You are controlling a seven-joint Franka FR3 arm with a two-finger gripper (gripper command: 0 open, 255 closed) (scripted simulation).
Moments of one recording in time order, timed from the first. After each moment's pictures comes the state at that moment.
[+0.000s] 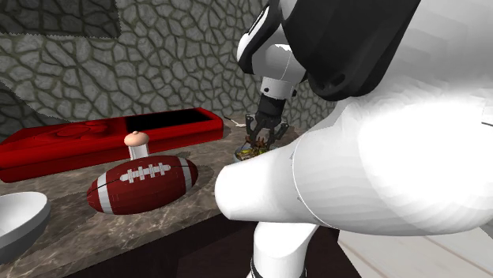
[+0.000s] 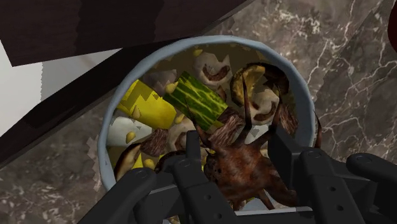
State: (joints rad) arm 0.03 -0.91 -0.25 -2.78 0.03 1.91 -0.05
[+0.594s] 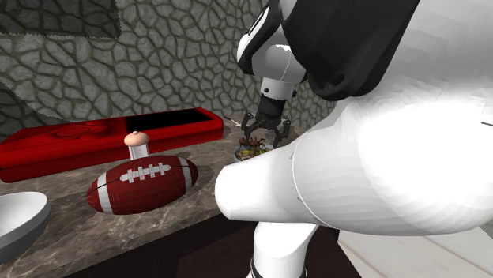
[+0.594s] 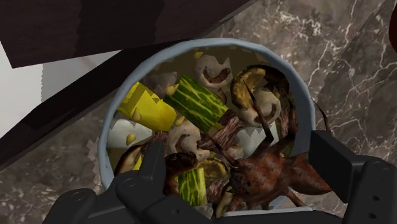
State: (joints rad) arm 0.03 -0.91 -0.25 -2.78 0.03 1.91 -0.05
